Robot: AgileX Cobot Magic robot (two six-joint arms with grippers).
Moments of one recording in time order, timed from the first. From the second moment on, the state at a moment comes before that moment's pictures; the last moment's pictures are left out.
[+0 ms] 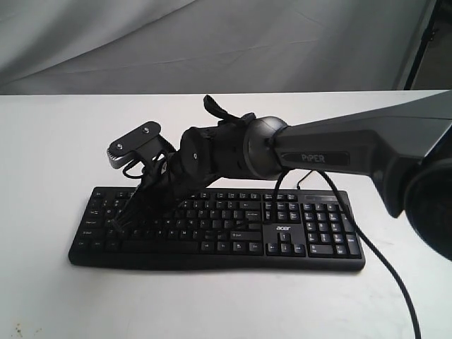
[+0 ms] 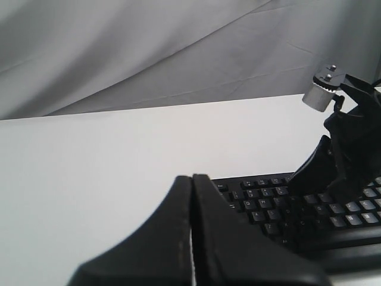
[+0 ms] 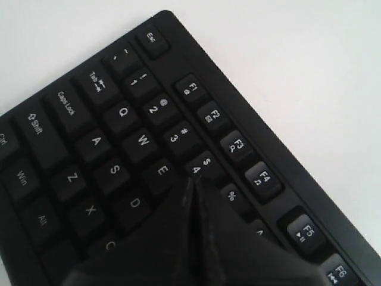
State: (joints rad) left arm -0.17 0.00 0.00 0.04 0.26 -0.02; right arm 0.80 2.24 -1.55 0.39 0.34 -0.42
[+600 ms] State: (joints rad) left arm -0.17 0.00 0.00 0.04 0.26 -0.02; right arm 0.80 2.24 -1.55 0.40 0.33 -0.42
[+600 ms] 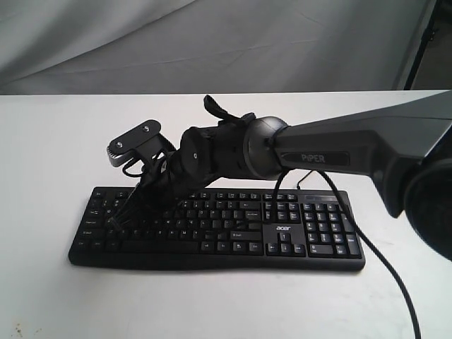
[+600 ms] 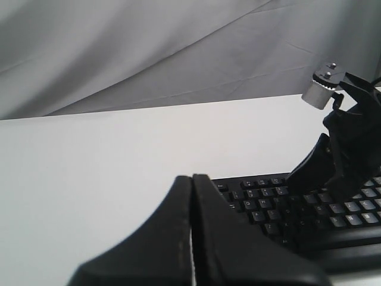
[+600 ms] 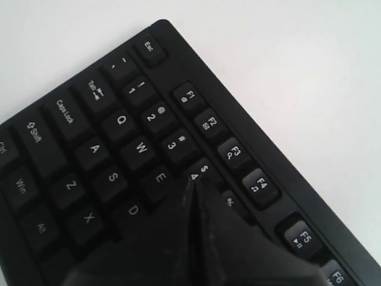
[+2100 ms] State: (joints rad) left arm -0.17 0.00 0.00 0.04 0.26 -0.02; right arm 0.73 2.00 -1.26 0.36 0.31 -0.39
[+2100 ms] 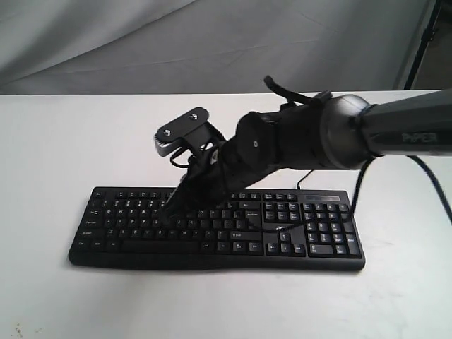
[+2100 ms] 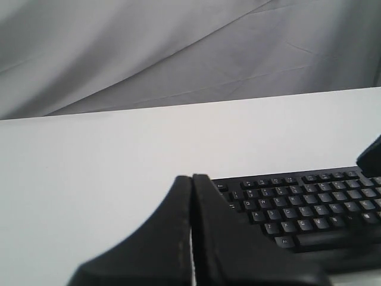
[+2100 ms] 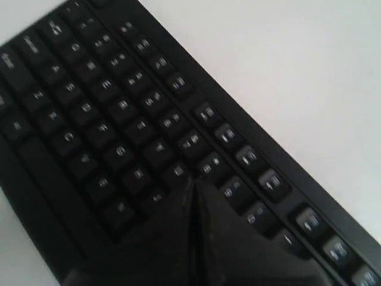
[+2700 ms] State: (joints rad) left arm -0.17 0.00 0.00 0.04 0.26 -0.02; right arm 0.70 2.00 -1.19 0.36 0.23 -0.39
